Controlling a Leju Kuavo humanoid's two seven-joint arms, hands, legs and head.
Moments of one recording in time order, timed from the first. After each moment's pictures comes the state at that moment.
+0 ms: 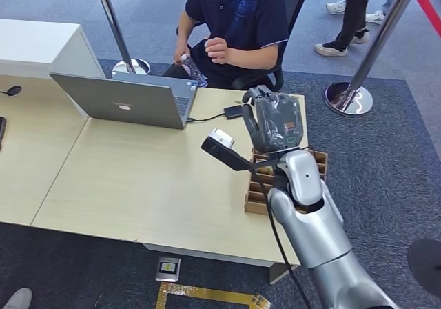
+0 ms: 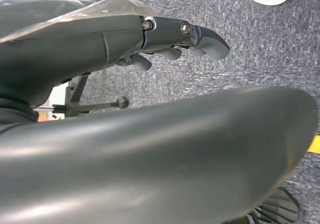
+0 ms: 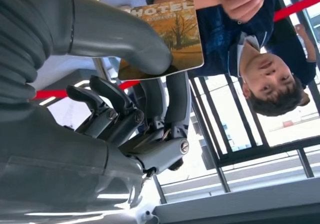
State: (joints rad) left arm -0.09 -0.18 1.16 -0.19 -1.27 -0.04 -0.11; right arm -0.61 0.16 0.58 -0.90 1.31 -0.38 -0.11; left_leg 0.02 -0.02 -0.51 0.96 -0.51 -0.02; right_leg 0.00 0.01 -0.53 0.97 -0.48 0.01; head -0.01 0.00
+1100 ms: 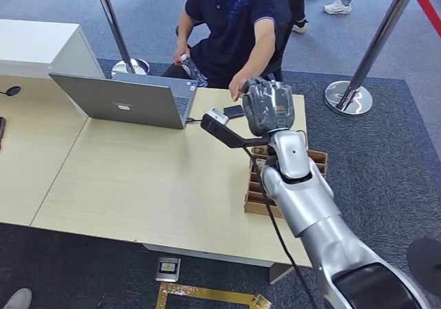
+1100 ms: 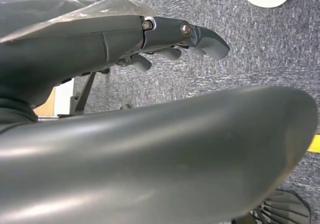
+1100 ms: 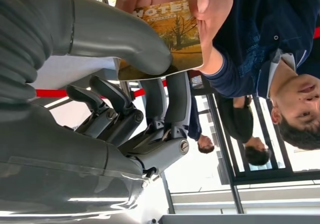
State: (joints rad) left arm -0.10 -0.18 1.14 -0.18 -1.32 -0.04 -0.10; right arm -0.82 0.22 0.55 -0.48 1.33 -0.48 -0.07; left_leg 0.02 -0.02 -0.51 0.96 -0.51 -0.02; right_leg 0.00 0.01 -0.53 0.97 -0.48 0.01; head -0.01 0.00
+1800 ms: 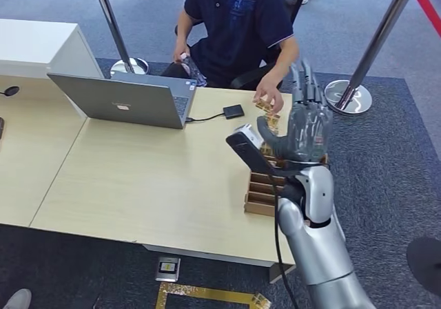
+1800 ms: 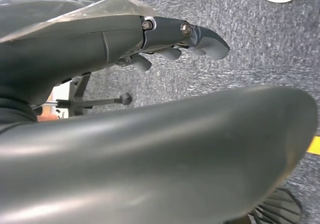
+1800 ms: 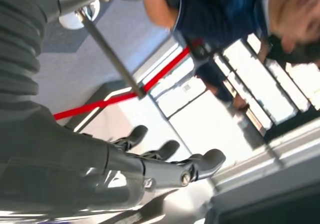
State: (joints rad) left arm -0.09 -0.18 1.16 -0.18 -1.24 -0.03 -0.10; right arm -0.44 0.19 0.46 -1.08 1.27 -0.55 -0.09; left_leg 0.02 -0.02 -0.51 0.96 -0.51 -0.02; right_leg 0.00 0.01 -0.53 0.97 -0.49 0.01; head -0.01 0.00
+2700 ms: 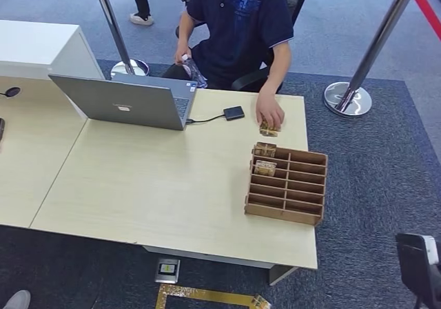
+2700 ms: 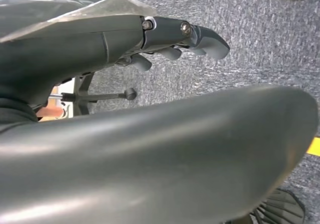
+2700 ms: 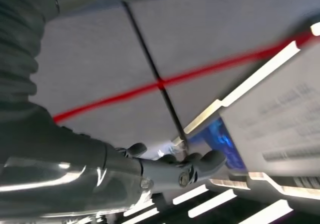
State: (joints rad) left arm -0.08 -0.19 1.18 -0.18 -1.24 -0.02 -0.08; right arm 0.21 0.22 -0.34 -1.58 1.25 -0.44 -0.09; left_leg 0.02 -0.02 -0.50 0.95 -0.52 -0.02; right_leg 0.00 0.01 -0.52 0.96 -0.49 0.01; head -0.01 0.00
